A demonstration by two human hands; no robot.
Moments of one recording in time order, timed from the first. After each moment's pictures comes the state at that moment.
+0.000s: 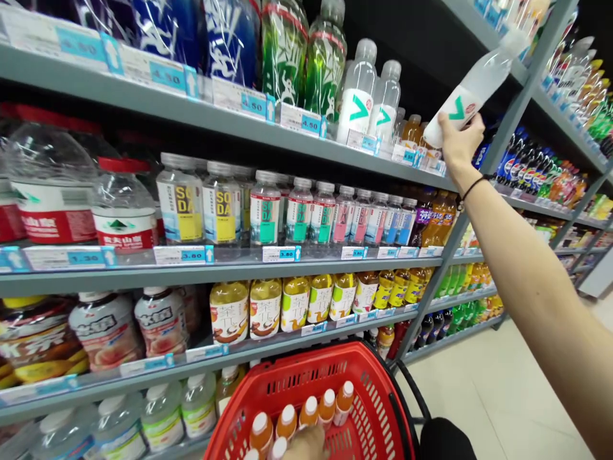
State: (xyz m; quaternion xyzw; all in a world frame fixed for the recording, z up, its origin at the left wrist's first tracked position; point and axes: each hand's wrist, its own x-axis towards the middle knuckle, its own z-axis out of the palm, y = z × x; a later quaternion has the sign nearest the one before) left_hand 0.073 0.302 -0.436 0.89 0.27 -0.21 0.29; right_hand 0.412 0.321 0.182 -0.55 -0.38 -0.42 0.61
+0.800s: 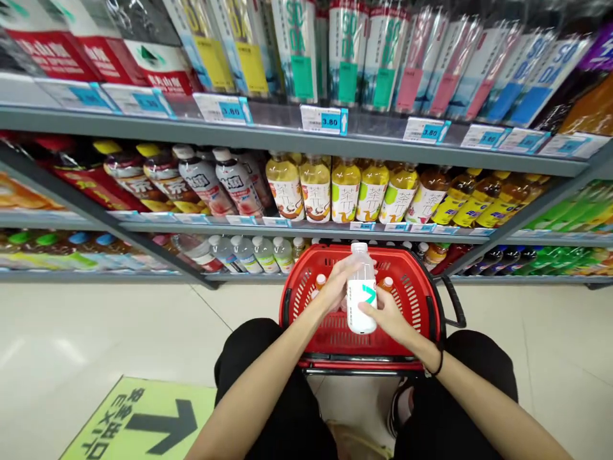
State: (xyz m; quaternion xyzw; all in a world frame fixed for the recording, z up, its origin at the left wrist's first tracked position) left_hand 0.045 0.288 -0.373 0.39 0.20 0.35 0.83; right_hand 0.170 0.180 -0.403 -0.52 -0.40 0.53 0.53
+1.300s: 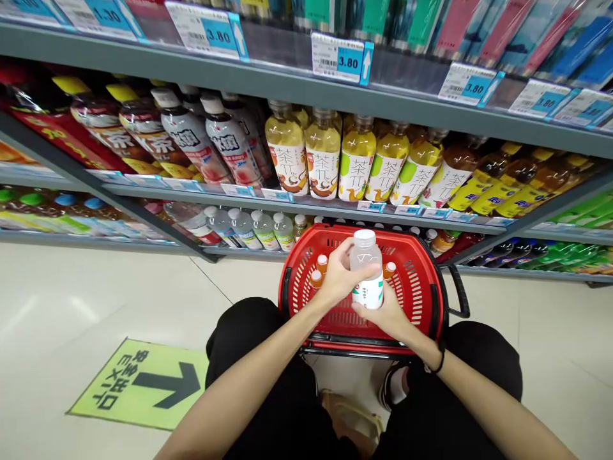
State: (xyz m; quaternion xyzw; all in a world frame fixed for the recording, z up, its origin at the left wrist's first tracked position) left_hand 0.035 0.267 -0.371 0.51 0.24 0.47 0.67; right_hand 0.152 0.166 -0.413 -0.56 -0.45 0.46 0.51
